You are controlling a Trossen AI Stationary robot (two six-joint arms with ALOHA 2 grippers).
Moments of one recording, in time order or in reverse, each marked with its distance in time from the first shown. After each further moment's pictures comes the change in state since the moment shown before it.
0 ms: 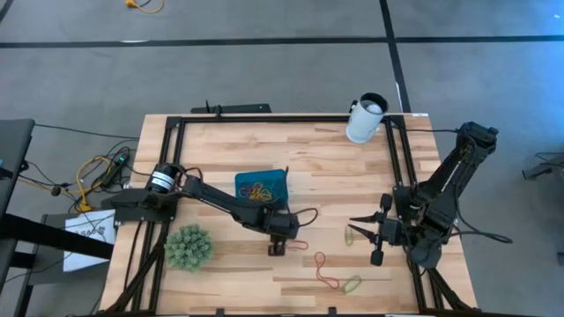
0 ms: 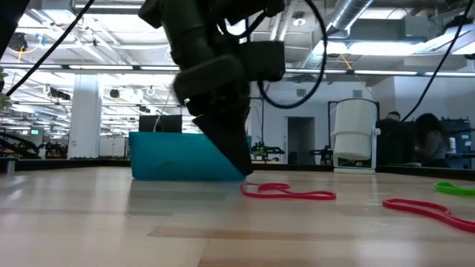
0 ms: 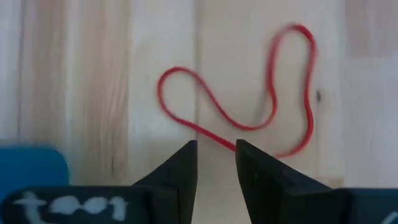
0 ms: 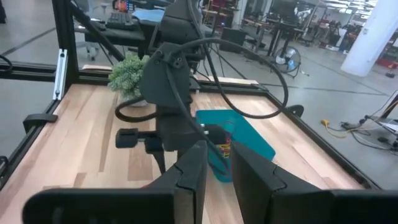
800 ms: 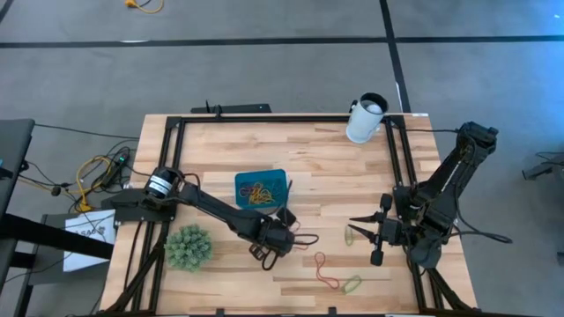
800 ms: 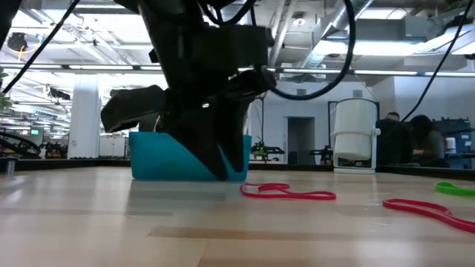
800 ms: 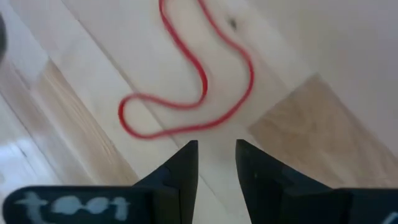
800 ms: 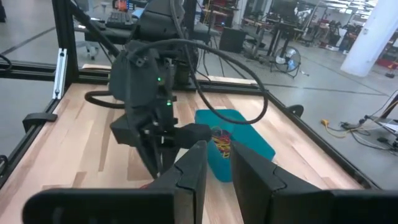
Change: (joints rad) left arm -0.076 0.000 0.000 -0.057 -0.095 0.690; right arm -0.002 0.000 0.000 -0.003 -0.001 0.000
